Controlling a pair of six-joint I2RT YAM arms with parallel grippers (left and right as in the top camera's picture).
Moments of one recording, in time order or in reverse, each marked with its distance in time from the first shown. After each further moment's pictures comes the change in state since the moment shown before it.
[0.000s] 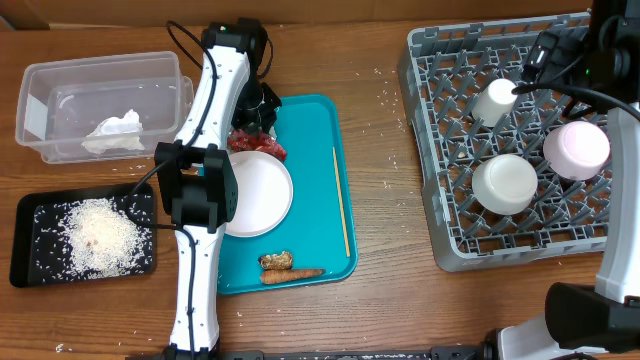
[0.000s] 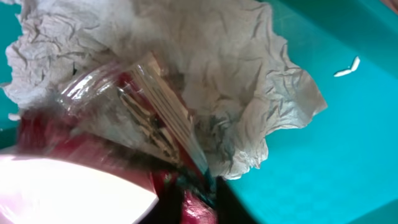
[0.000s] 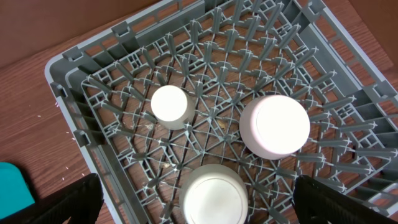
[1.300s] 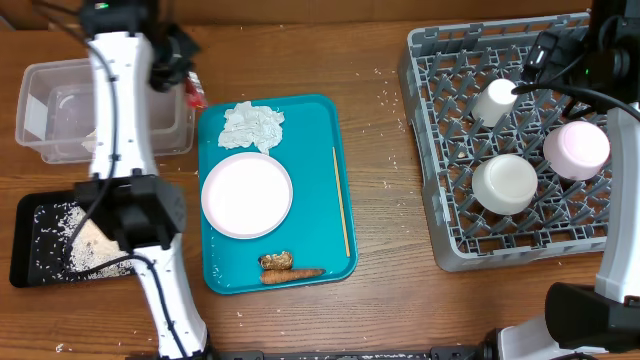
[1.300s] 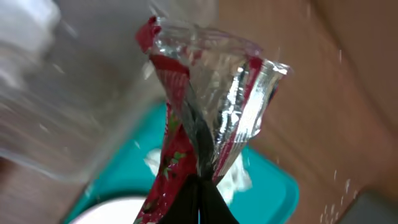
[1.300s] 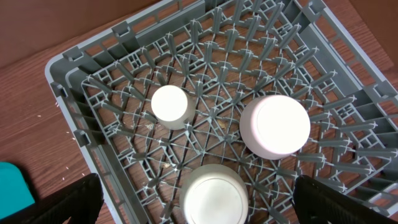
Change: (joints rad) left arm 0.280 -0.245 0.085 0.134 0.016 0.061; right arm 0.001 0.000 0.000 0.000 0.000 -0.001
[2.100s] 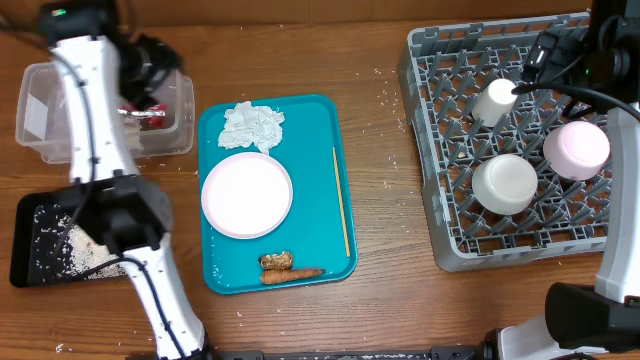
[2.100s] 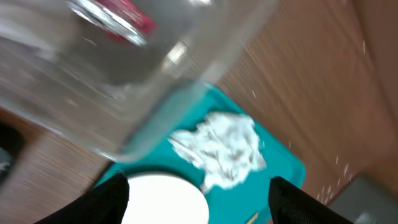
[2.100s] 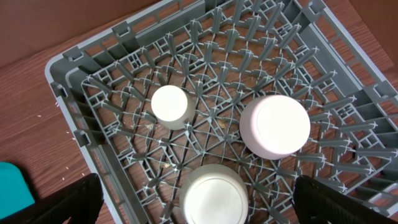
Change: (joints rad) left arm 0.050 0.000 0.000 -0.114 0.117 0.045; right arm 0.000 0.000 0.000 0.000 0.000 0.000
